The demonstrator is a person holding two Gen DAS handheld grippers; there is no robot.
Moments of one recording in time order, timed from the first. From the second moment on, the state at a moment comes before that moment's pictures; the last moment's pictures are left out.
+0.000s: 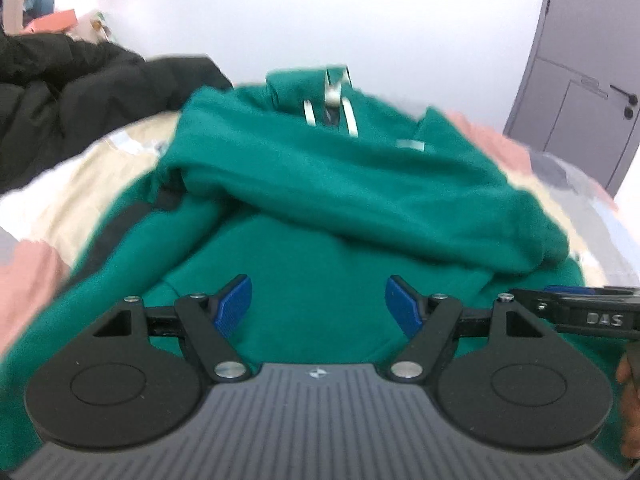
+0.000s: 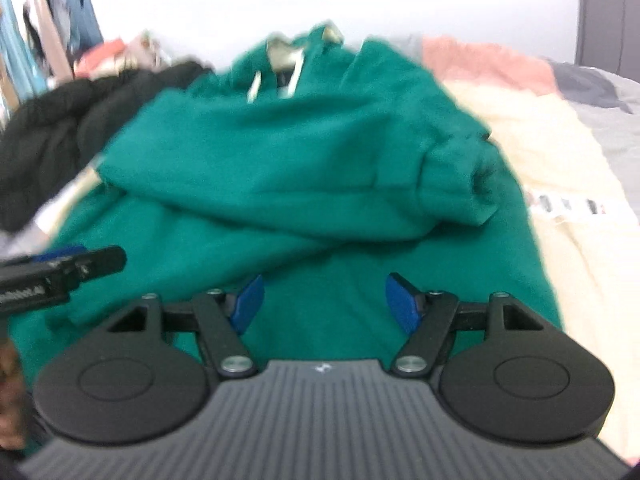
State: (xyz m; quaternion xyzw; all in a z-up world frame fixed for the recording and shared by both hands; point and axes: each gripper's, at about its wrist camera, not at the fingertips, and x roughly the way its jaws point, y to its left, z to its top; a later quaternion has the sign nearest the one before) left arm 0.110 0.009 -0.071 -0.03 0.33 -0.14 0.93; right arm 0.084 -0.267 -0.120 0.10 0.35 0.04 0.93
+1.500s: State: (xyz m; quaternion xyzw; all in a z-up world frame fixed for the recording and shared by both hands) left arm 0.277 0.070 -0.113 -0.15 0.25 -0.14 0.95; right arm 0.659 -0.236 -0.136 0.13 0.34 0.02 0.93
